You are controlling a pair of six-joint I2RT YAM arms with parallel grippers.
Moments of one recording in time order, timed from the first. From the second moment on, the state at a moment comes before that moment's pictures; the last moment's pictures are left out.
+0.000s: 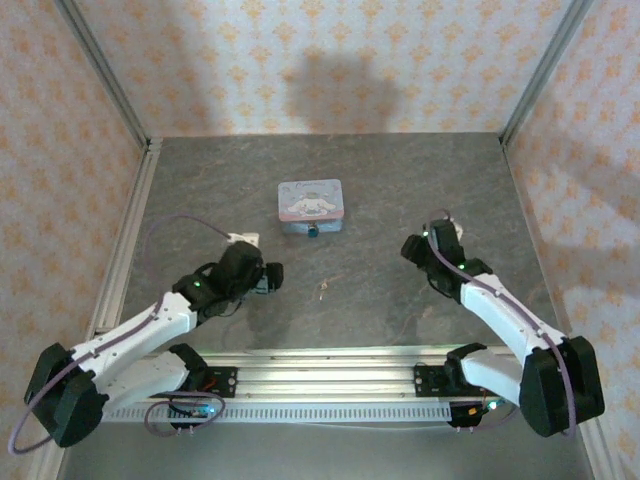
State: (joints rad) left arm -0.65 1.00 0.59 -0.45 -0.22 -0.58; right arm 0.32 1.08 0.59 -0.39 0.13 0.75
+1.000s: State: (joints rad) left arm -0.93 1.83 1.15 -0.60 -0.30 -0.59; right arm 0.47 1.41 0.71 -0.50 -0.02 0.78
